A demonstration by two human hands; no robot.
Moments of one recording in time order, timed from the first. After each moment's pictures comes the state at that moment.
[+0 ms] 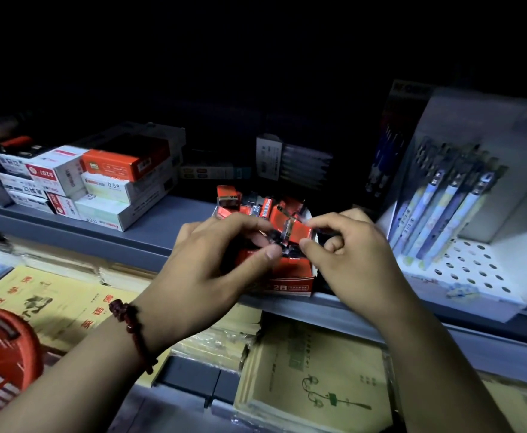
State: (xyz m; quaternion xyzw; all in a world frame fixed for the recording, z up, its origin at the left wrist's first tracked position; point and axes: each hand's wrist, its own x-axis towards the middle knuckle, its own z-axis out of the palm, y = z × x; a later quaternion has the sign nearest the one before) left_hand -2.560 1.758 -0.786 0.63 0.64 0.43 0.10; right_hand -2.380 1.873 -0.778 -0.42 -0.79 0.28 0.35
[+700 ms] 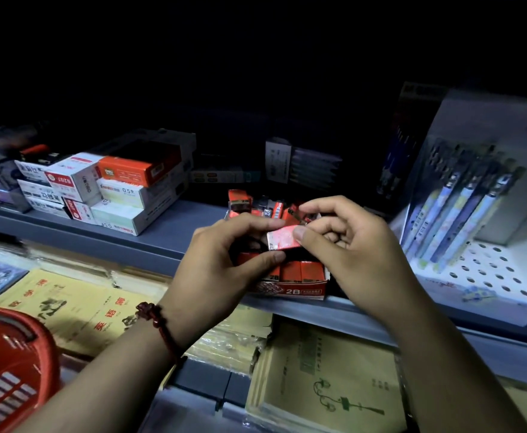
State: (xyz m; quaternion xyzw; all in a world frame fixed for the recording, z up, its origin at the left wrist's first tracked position) left_hand -2.563 1.768 -0.792 0.55 0.58 0.56 0.23; right_hand -2.387 1.861 -0.763 -0.29 -0.77 0.44 0.36
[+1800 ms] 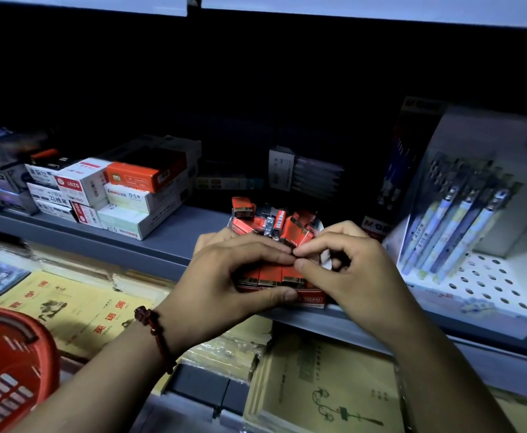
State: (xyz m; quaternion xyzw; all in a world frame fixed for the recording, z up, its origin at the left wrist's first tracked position) left_hand -2.569 1.760 -0.791 0.68 0.61 0.40 0.06; right_hand -2.383 1.861 -0.774 -0.33 -0.80 0.36 0.34
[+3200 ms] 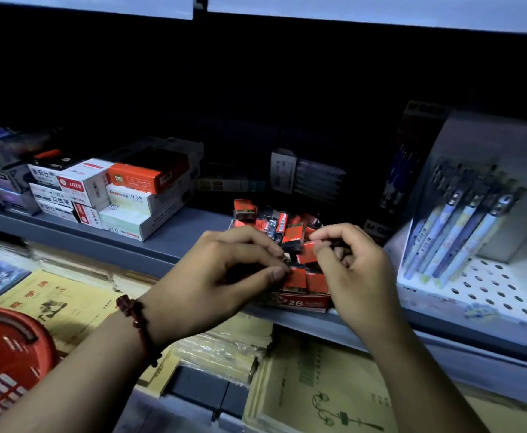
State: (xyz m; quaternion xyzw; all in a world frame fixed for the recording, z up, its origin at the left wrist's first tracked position) left_hand -2.578 1.759 -0.775 0.70 0.57 0.41 0.11; right_hand -2.398 1.869 -0.795 -0.35 -0.74 0.34 0.46
